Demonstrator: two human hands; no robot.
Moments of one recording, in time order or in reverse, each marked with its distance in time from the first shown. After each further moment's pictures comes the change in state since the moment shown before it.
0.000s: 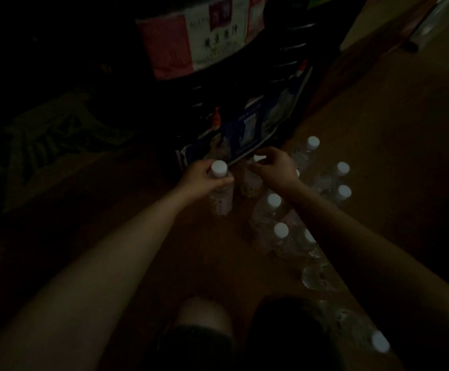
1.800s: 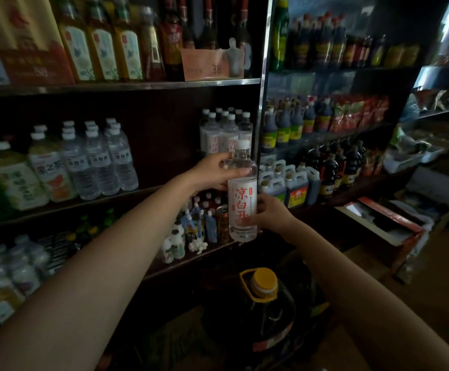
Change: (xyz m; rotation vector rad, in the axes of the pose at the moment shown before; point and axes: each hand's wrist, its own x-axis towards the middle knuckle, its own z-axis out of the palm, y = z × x) left_hand -0.267 0.703 -0.524 0.052 0.200 0.352; right_hand -0.160 -0.734 -0.283 0.087 -0.243 -0.396
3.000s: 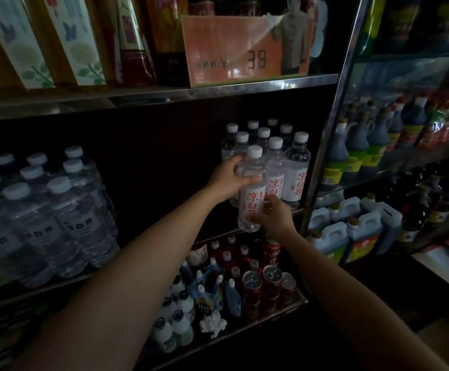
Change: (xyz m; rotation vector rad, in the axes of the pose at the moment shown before) left_hand 0.333 -0.129 -0.106 0.027 0.295 -0.012; right_hand 0.391 0.012 0.021 -0.022 0.216 -0.120
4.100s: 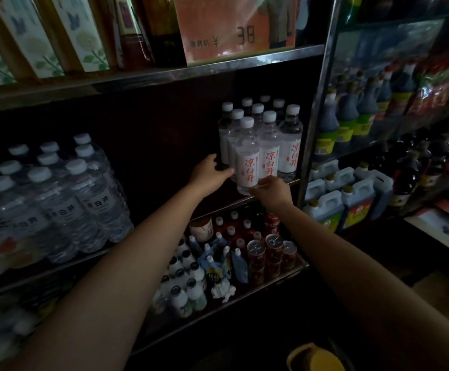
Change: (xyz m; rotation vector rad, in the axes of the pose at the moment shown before) left_hand -0.067 -0.005 -0.022 0.231 0.059 -0.229; right_hand -0.035 -0.015 0.001 -0.147 0.054 0.159
